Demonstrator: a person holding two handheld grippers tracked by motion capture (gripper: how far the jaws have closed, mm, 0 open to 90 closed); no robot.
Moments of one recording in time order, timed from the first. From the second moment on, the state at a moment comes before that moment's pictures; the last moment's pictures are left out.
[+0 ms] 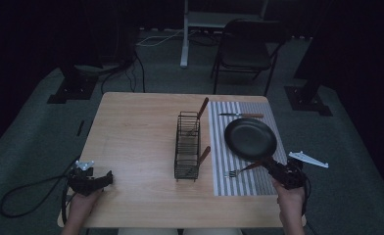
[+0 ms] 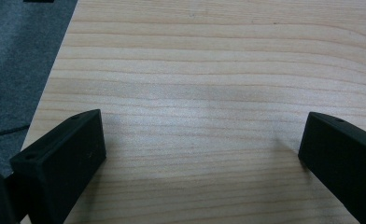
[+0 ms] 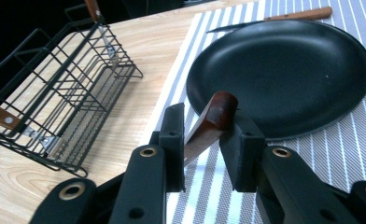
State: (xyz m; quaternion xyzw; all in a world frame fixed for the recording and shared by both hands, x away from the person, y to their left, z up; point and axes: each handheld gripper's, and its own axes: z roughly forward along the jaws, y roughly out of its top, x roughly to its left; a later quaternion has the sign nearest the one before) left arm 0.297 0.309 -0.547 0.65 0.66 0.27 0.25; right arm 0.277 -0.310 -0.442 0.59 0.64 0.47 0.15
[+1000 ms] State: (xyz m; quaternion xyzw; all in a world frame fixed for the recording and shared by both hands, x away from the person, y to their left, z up) left arm 0.297 0.309 -0.547 0.65 0.66 0.27 0.25; right arm 0.291 -0.345 -0.484 0.63 0.64 0.42 0.12
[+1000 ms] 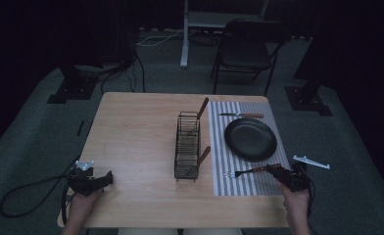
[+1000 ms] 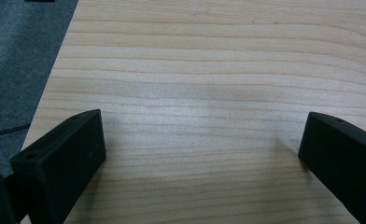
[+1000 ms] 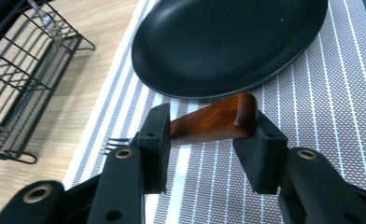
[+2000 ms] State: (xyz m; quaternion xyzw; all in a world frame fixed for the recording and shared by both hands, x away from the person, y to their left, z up) left arm 0.297 0.309 -0.547 0.65 0.66 0.27 0.25; right arm 0.309 -0.359 -0.509 0.64 0.66 0.39 0.10
